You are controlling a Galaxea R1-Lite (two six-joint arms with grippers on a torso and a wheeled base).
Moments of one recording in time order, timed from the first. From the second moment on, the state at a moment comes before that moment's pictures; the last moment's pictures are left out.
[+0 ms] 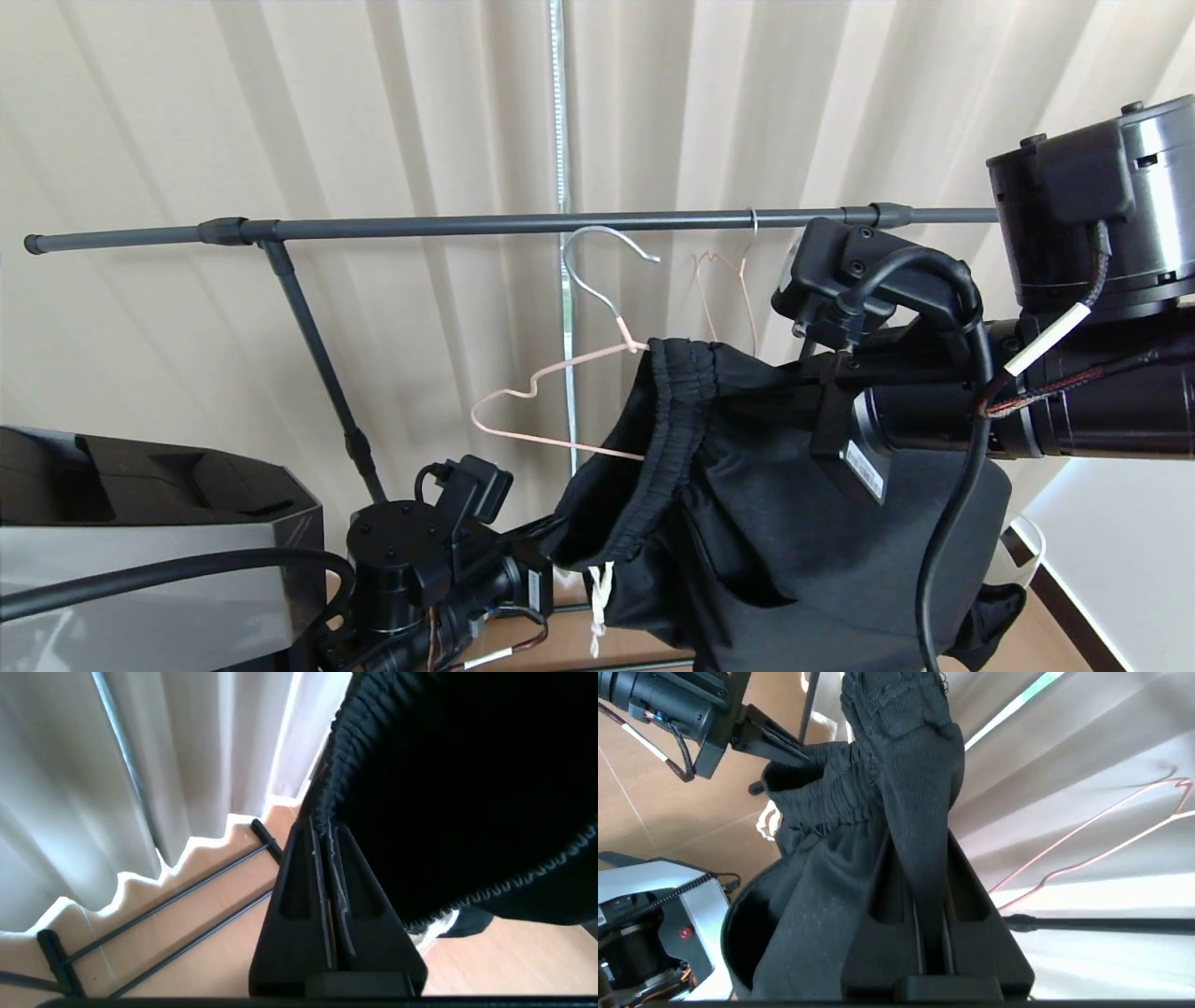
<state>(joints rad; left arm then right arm) -0.64 2.17 -0.32 -1.57 -0.01 -0.17 0.72 1.55 -1.19 0.19 0.03 -0.47</state>
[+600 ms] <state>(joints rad) -0.55 2.14 -0.34 -1.57 -0.01 -0.17 0.53 1.50 -0.81 -0.21 0.26 -0.40</state>
